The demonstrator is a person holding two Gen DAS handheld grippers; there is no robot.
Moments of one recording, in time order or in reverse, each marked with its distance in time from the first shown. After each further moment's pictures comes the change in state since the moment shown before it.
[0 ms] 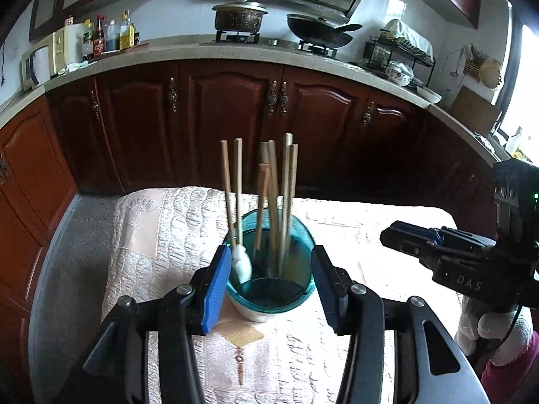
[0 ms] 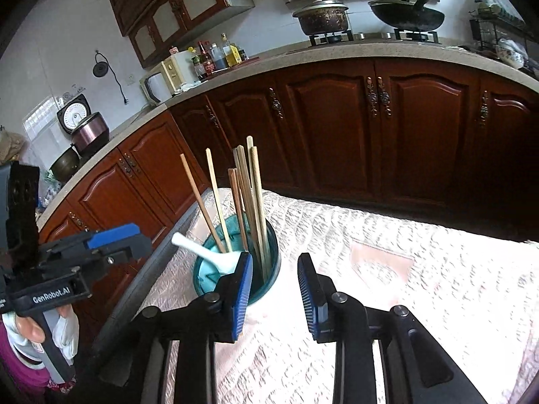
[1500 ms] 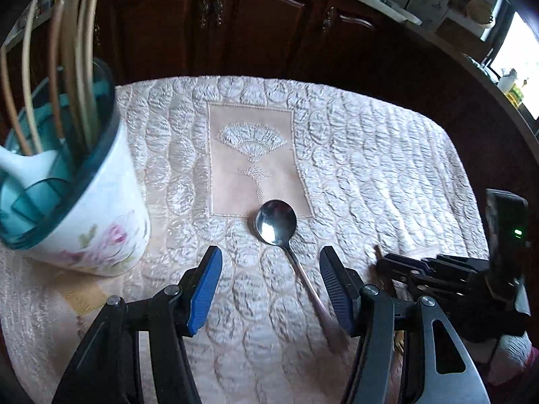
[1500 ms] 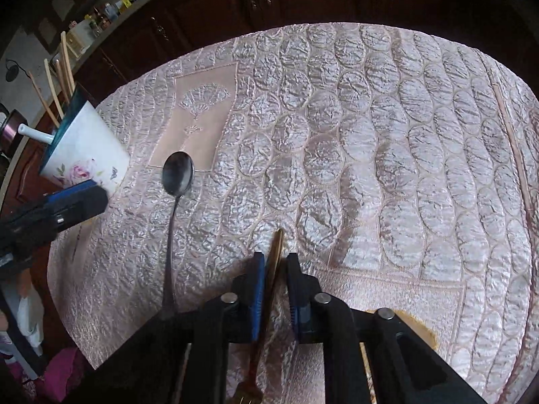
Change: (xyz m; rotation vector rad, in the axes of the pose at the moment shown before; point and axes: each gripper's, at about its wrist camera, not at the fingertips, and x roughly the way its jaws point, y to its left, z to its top) left arm 0.169 -0.119 -0.093 0.045 0.266 -0.114; right arm 0.023 -0.163 -0.172 0.239 0.301 -0.210
